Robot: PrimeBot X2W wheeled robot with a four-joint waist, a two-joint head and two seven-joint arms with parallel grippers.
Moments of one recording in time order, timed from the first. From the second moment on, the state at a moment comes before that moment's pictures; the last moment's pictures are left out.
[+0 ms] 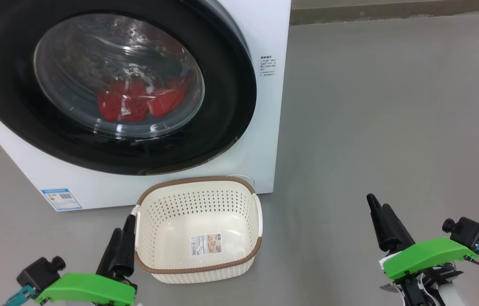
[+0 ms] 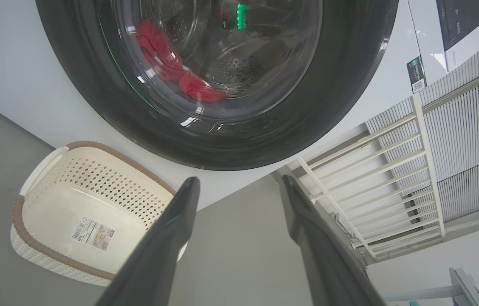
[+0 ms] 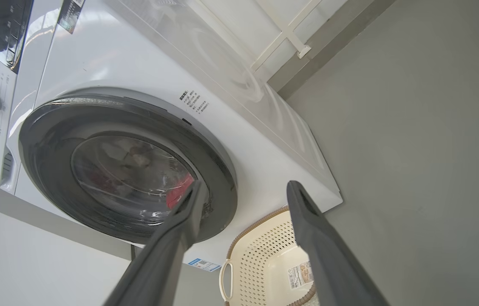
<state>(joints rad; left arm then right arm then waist) -0.15 0.02 -0.03 0.34 -1.02 -0.10 -0.06 -0.13 -0.03 0.04 0.38 1.01 0.12 -0.05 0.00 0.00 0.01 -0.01</state>
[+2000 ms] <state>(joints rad) -0.24 0.03 -0.09 0.35 -0.32 -0.03 -0.22 -0.28 -0.05 0.17 0.41 0.36 0.12 -0.23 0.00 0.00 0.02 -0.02</state>
